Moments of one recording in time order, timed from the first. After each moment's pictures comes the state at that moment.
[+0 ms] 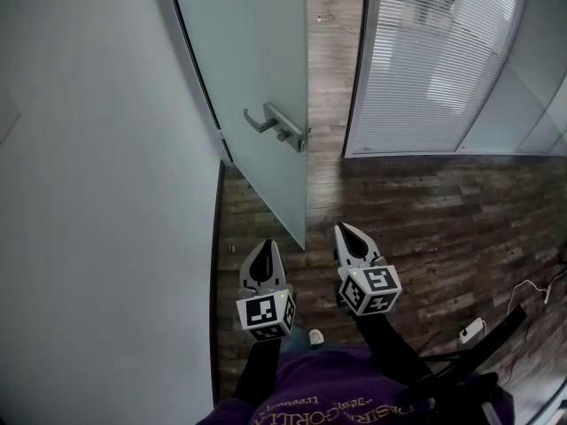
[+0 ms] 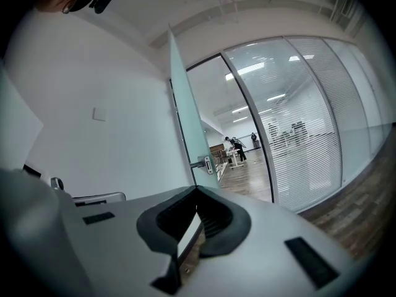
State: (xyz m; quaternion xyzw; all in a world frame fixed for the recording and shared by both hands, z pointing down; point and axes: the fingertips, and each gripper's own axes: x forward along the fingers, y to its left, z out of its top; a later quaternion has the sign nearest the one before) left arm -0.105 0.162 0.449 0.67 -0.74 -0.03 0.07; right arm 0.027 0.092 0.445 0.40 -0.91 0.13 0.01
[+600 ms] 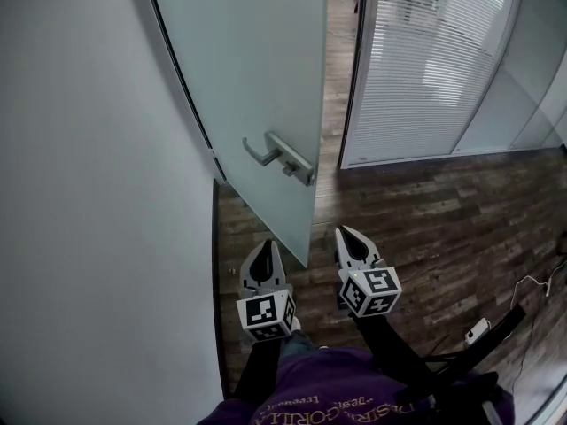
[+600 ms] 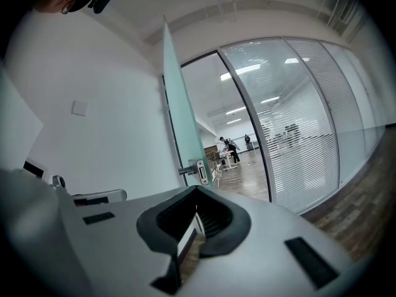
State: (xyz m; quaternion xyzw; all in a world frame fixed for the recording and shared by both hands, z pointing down) left arm -0.165 0.063 0.443 0.70 -0.71 -0.03 0.07; right arm -0.025 0.006 0.443 0.43 -0.89 0.13 0.01
